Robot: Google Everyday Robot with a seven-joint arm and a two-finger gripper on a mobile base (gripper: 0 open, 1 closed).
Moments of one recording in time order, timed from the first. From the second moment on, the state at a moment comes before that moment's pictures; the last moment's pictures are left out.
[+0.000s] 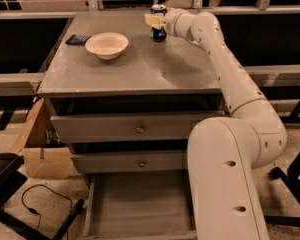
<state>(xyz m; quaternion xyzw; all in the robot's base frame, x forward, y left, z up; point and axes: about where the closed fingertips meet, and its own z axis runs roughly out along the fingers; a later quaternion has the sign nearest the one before) 0.973 -0.046 0.911 -0.26 0.68 0.17 0.66</state>
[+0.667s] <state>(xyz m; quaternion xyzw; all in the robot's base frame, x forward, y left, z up) 0.973 -0.043 0.914 -0.26 0.68 0.18 0.66</state>
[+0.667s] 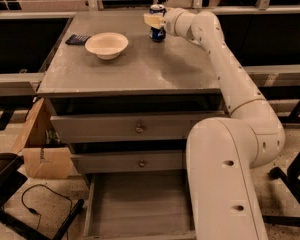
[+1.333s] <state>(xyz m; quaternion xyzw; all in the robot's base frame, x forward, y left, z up) 0.928 -0.059 0.988 -0.31 0.62 0.20 0.69</state>
